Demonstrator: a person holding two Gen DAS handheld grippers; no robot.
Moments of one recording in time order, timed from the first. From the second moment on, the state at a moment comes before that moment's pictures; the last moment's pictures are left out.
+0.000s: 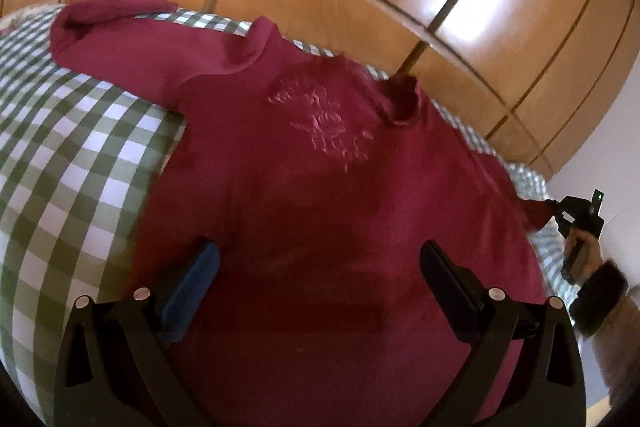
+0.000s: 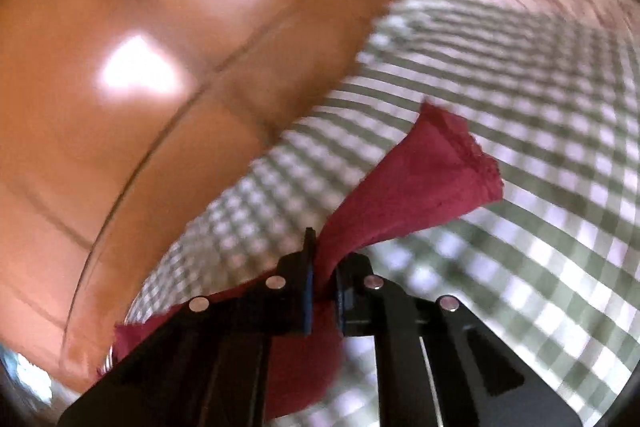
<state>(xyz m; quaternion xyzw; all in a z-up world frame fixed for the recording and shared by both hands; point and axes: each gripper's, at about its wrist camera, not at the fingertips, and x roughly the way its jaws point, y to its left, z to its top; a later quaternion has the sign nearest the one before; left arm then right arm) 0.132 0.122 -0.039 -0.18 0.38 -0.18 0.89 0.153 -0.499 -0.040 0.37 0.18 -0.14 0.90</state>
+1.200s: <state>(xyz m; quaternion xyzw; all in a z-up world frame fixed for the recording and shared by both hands) 0.133 0.120 -0.045 -0.18 0.39 -0.18 0.88 0.212 -0.106 -0.070 0.02 0.27 0.22 0.94</state>
